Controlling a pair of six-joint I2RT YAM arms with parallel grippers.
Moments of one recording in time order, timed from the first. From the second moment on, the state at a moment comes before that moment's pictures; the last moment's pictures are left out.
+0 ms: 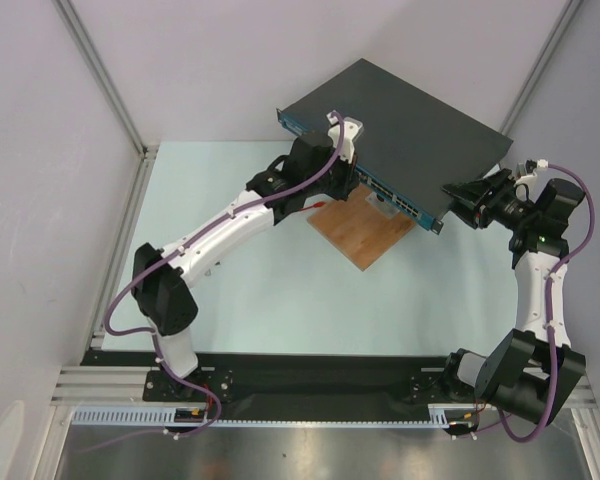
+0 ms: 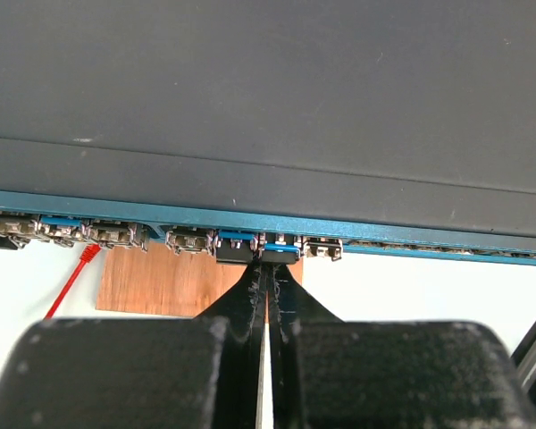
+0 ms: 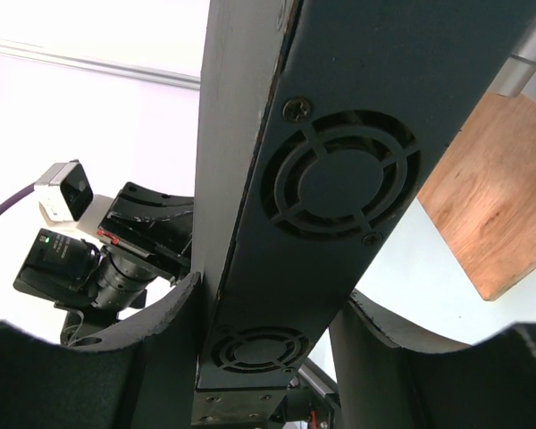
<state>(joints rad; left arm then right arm) -0.77 1.80 1.75 -0.34 0.06 -0.18 -0.41 1.19 0.95 -0.08 -1.11 0.96</state>
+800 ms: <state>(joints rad) -0.71 1.38 1.41 -0.33 0.21 0.02 -0.41 1.20 0.98 -0.14 -1.12 0.92</state>
